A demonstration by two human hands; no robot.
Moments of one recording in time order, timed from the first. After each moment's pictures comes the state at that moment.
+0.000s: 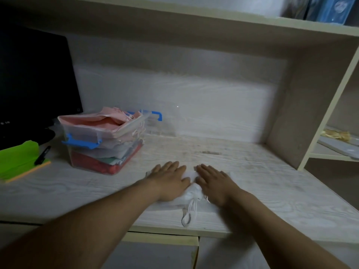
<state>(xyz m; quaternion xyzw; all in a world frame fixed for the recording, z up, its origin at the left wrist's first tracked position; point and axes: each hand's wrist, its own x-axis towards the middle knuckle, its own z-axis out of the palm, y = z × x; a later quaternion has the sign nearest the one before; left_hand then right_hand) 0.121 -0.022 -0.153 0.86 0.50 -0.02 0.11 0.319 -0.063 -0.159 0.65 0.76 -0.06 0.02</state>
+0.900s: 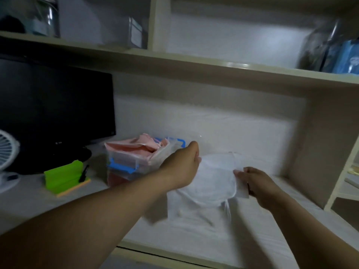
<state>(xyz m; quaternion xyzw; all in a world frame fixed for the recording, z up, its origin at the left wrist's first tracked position) 0.068 -0.044 -0.031 0.80 0.45 0.37 0.11 0.331 -0.056 -0.061 0.64 0.48 -0.34 -0.49</state>
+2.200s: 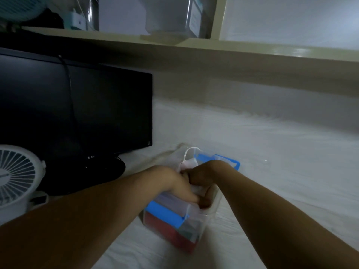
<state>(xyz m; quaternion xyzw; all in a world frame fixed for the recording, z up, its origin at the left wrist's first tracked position) -0.075 0.114 -0.035 0.75 0.62 -0.11 0.22 0.040 0.161 -0.017 0.55 0.77 -0.30 0.11</state>
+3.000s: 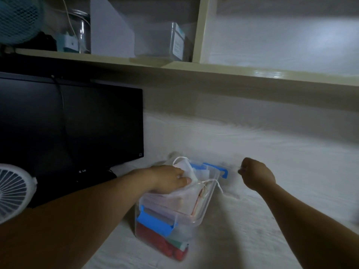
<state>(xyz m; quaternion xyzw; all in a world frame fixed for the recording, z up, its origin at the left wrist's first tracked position) -0.090 0.110 0.002 0.80 0.58 0.05 0.12 0.220 0.181 -0.014 0.74 0.63 0.06 -0.20</state>
